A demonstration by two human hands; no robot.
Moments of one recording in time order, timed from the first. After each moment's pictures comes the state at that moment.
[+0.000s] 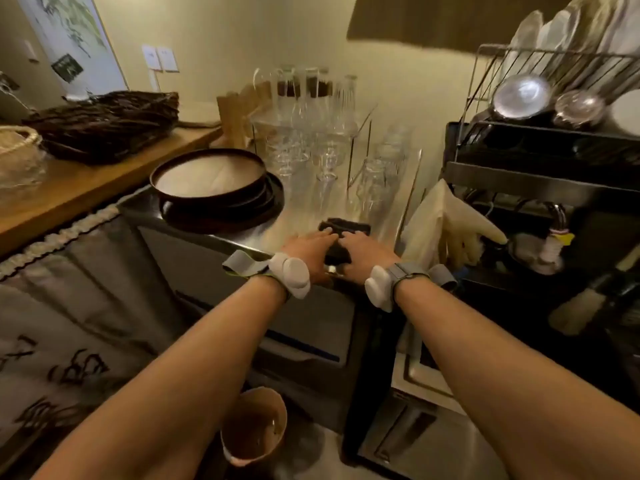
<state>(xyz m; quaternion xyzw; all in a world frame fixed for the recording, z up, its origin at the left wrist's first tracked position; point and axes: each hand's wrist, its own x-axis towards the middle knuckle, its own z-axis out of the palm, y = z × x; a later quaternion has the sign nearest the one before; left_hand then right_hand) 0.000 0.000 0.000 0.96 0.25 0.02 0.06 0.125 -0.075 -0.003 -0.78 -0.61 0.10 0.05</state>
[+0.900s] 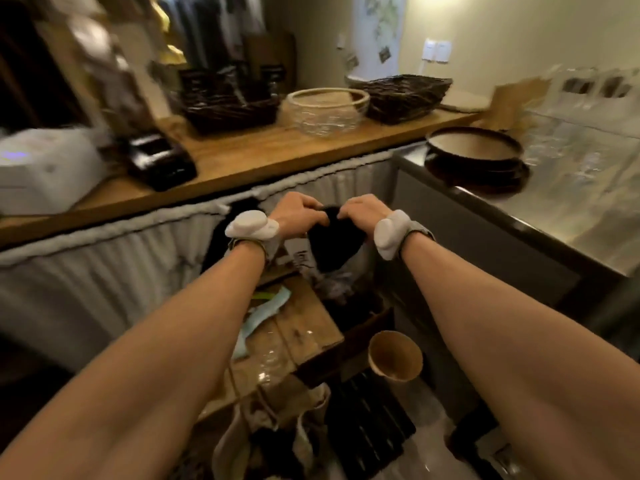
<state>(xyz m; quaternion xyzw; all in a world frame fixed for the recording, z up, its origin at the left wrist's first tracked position) -0.469 -0.153 0.058 0.65 0.61 0.27 0.35 -0.307 -0.131 0.057 -0.57 -0.69 0.39 0.23</state>
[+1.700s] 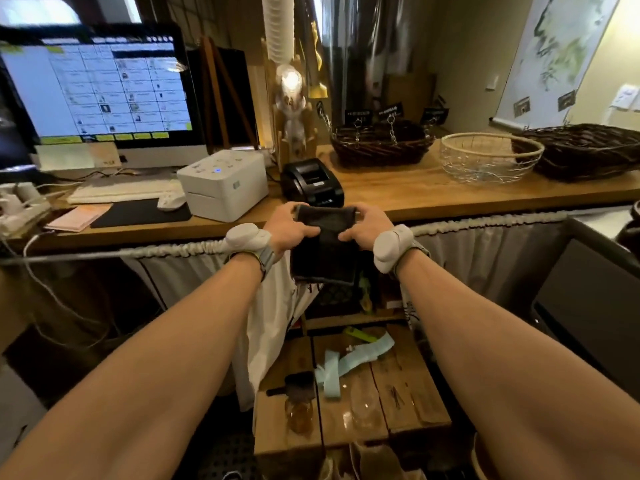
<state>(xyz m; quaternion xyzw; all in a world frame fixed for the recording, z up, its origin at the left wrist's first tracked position) -0.745 -0.169 0.074 0.44 0.70 0.49 0.28 -0.587 -0.096 0.085 -0.41 -0.74 0.47 0.24</state>
